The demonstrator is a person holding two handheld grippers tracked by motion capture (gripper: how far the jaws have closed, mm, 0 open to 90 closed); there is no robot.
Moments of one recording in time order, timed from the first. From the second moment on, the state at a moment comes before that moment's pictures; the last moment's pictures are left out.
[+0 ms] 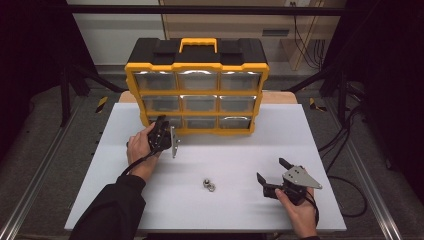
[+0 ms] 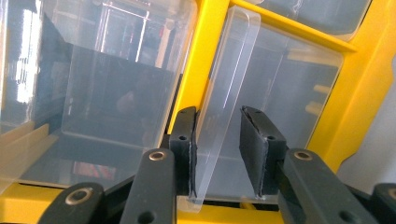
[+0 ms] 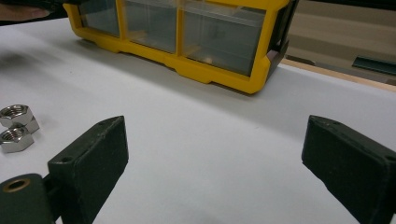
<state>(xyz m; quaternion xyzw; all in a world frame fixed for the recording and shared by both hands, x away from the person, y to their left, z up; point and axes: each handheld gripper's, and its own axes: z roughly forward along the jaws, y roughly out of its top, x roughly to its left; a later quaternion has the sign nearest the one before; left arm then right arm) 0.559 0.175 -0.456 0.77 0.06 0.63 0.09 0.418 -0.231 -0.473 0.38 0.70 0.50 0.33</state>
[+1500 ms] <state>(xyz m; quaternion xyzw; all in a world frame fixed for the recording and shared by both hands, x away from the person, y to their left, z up) 0.557 0.170 -0.455 0.76 0.05 0.64 0.07 0.418 -0.232 -0.474 0.38 0.70 0.50 0.33</state>
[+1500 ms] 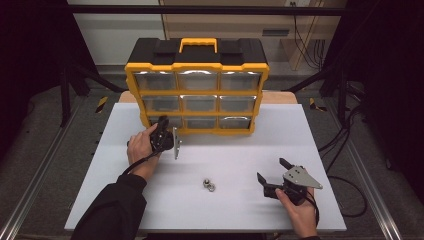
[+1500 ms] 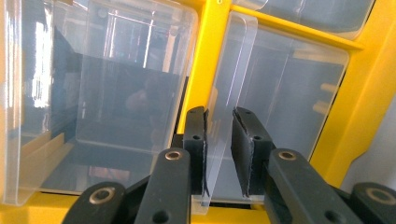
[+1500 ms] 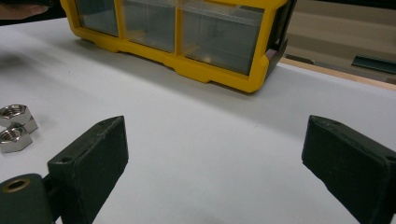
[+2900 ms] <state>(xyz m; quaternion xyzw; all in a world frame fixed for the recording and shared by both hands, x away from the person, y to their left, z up) 0.550 0.168 -0.457 0.76 0.02 0.65 0.04 0.418 -0.231 -0.475 0.38 0.71 0.50 0.32</state>
